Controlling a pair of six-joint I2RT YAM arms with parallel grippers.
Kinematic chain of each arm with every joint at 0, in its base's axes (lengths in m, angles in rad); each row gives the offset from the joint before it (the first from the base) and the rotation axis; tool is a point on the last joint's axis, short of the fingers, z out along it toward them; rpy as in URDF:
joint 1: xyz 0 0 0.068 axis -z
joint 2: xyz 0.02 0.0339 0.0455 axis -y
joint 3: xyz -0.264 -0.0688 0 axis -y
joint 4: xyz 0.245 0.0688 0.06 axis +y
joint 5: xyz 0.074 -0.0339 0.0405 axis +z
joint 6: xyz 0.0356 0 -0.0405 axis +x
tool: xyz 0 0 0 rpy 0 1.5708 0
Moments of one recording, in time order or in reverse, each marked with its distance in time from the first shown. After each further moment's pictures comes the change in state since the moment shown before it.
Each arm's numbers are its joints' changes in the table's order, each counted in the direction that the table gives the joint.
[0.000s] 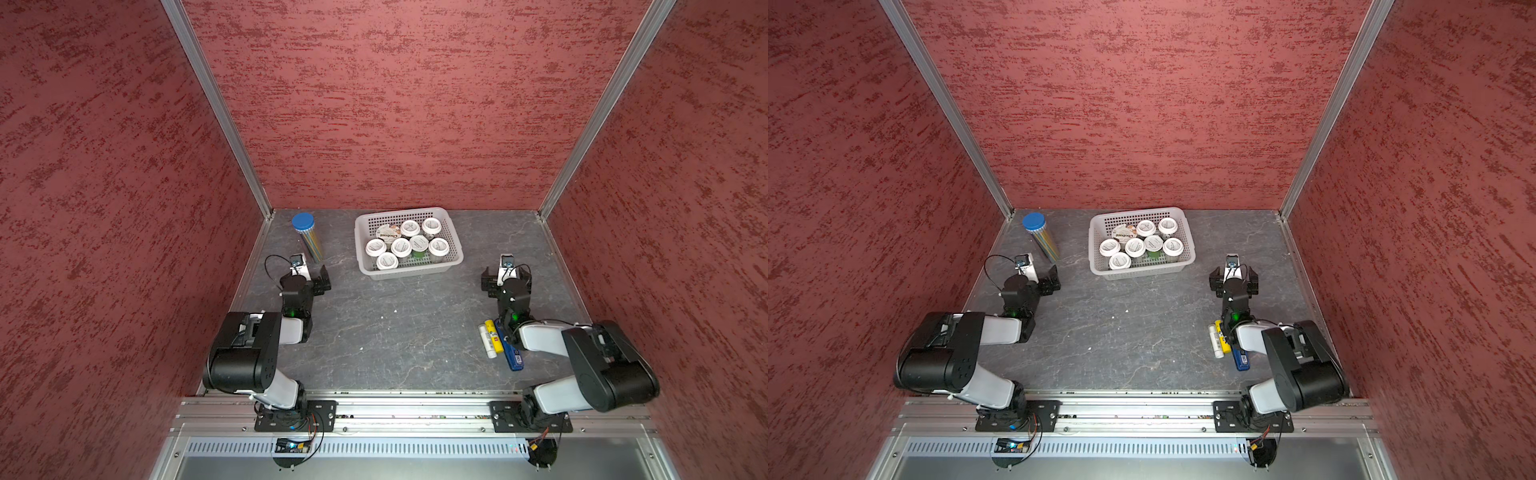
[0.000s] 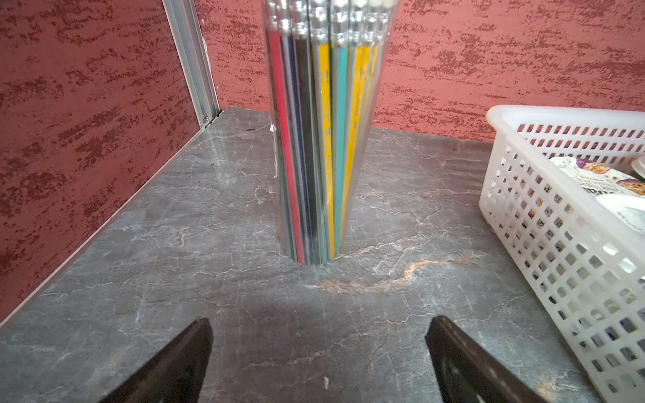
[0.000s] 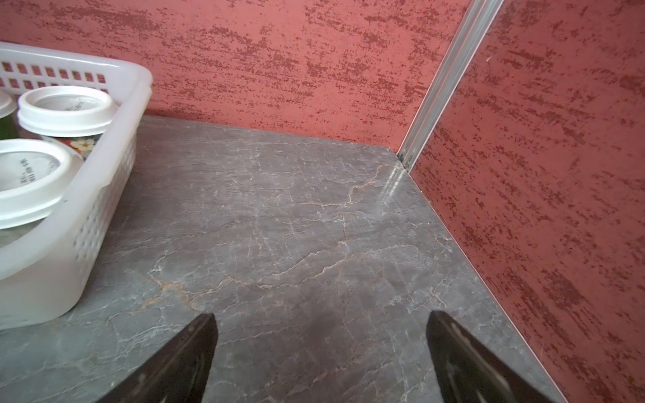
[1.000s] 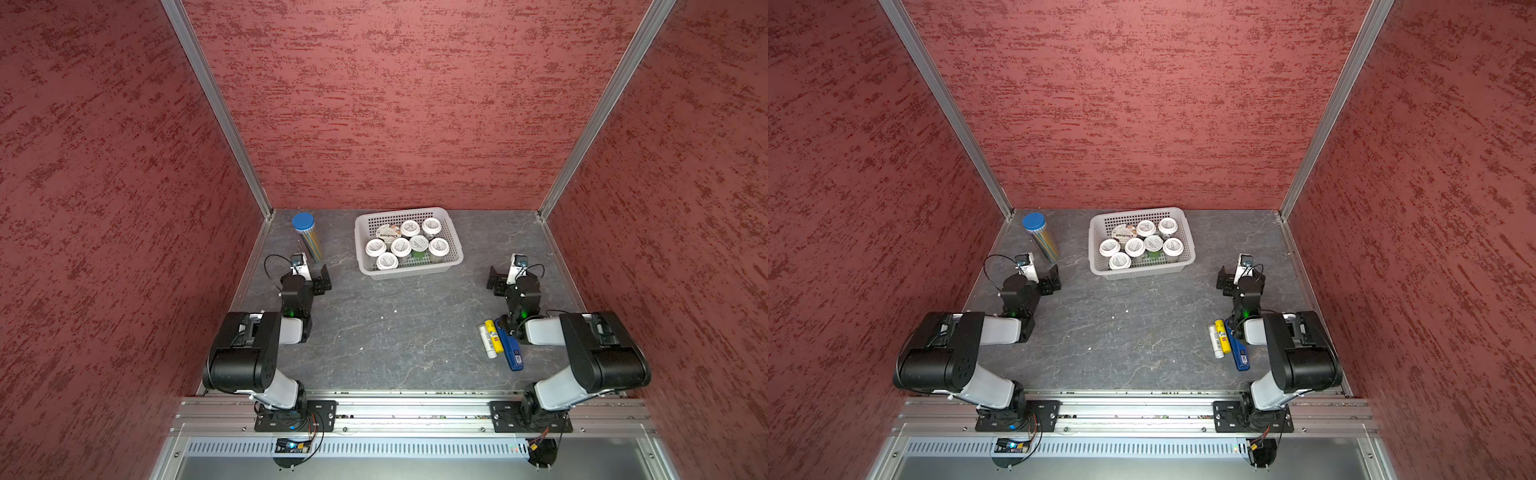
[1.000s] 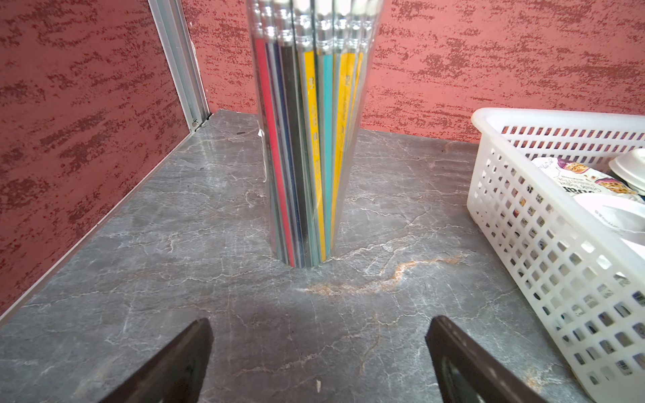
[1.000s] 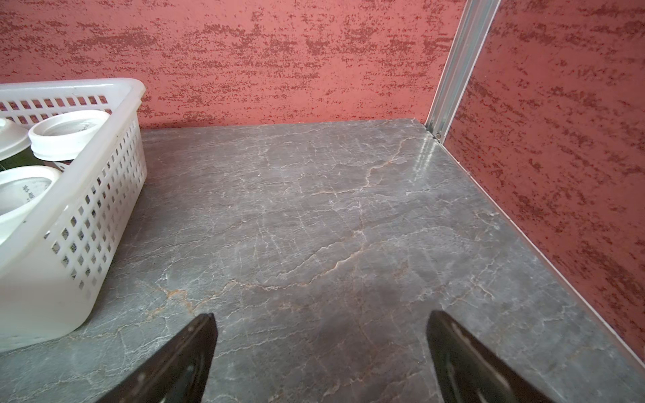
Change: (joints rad) left arm -0.005 0.000 0.003 -0.006 -0.040 0.004; right arm 0.134 -0.061 0.008 -0.047 0.230 0.121
